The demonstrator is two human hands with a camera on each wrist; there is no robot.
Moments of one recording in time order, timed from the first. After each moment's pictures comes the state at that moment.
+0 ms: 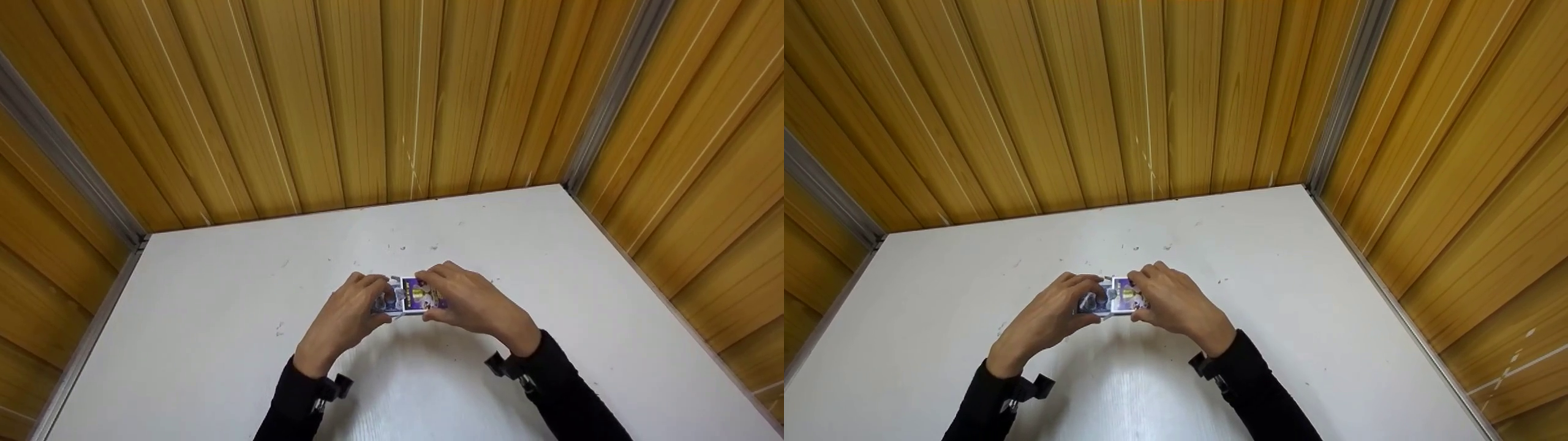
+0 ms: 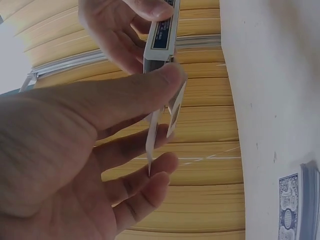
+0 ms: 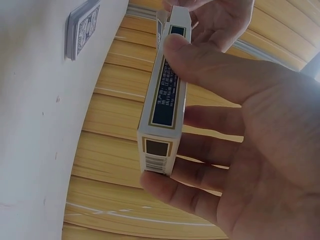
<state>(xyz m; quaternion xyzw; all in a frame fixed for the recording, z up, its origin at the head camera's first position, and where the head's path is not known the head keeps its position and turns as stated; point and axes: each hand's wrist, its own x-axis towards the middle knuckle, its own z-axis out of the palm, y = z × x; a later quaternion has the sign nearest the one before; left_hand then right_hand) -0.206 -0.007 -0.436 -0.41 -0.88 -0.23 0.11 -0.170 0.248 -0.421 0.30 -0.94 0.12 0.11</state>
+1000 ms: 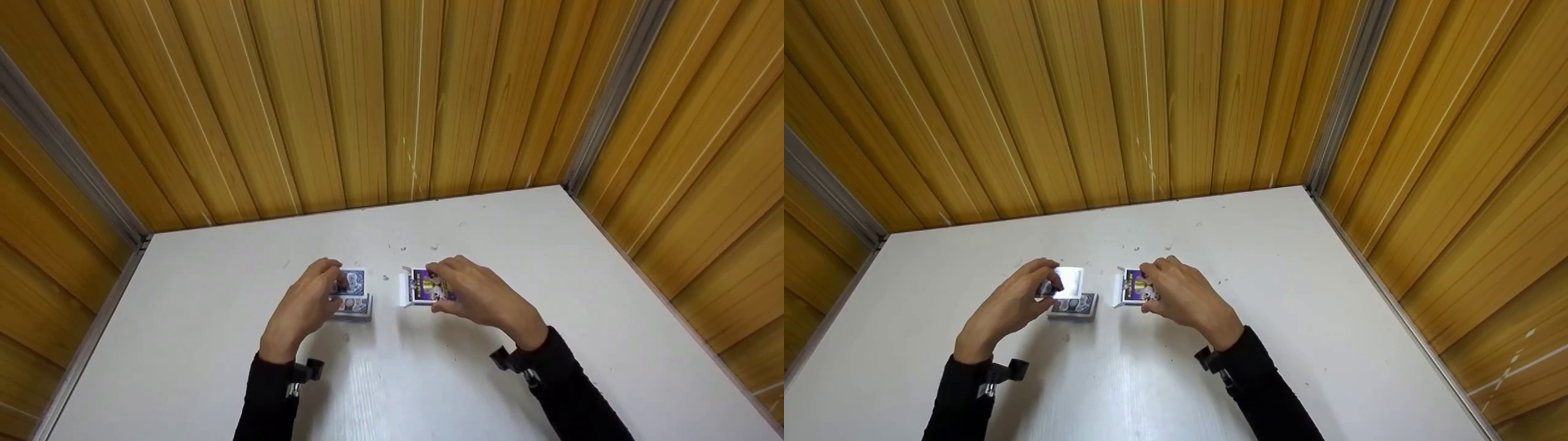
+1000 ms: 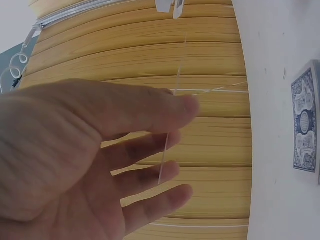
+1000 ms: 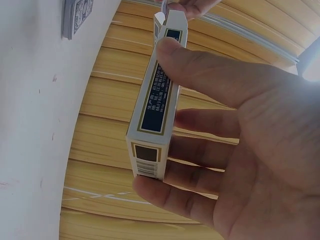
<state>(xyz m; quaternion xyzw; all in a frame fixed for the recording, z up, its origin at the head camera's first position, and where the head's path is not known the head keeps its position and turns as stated) -0.233 -0.059 -0.434 -0.32 -0.90 -0.27 0.09 -0.174 0.259 -0.417 0.25 -0.95 0.14 0.09</state>
